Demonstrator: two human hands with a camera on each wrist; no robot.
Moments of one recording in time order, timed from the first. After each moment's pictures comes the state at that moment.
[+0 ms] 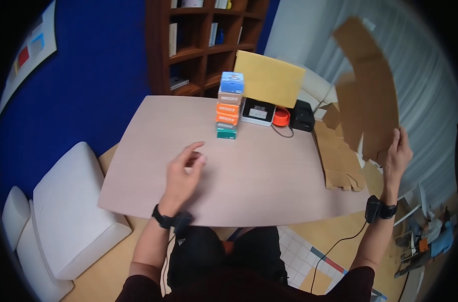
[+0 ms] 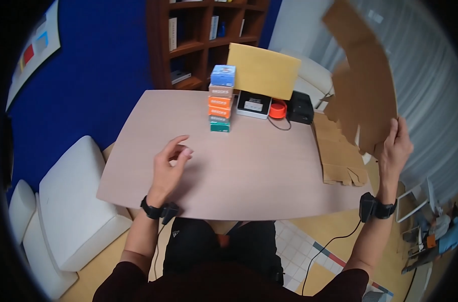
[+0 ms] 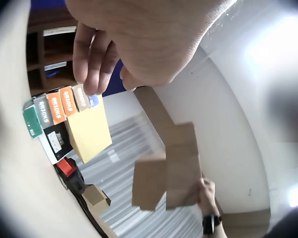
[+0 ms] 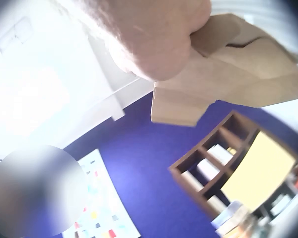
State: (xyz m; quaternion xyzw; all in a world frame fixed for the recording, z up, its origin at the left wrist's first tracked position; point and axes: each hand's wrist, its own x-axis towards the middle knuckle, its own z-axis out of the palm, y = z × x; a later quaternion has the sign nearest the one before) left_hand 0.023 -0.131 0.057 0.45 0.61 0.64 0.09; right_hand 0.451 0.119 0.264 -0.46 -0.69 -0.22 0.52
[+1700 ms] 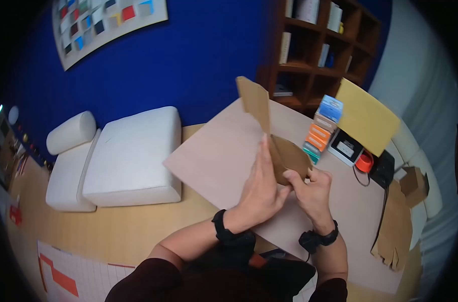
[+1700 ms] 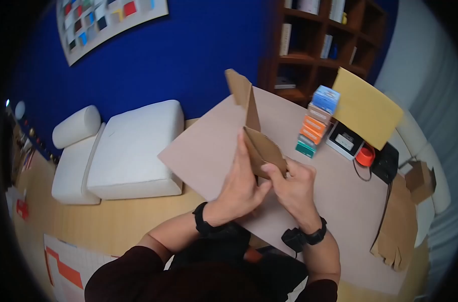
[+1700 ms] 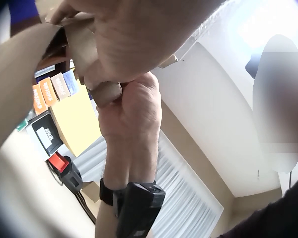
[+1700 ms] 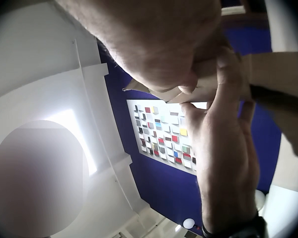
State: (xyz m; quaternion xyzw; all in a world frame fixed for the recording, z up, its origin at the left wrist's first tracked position) left_hand 0.095 -0.142 0.086 0.46 0.71 0.51 -0.15; right_hand 0.168 -0.001 0.112 -0.04 -0.80 0.49 0.34
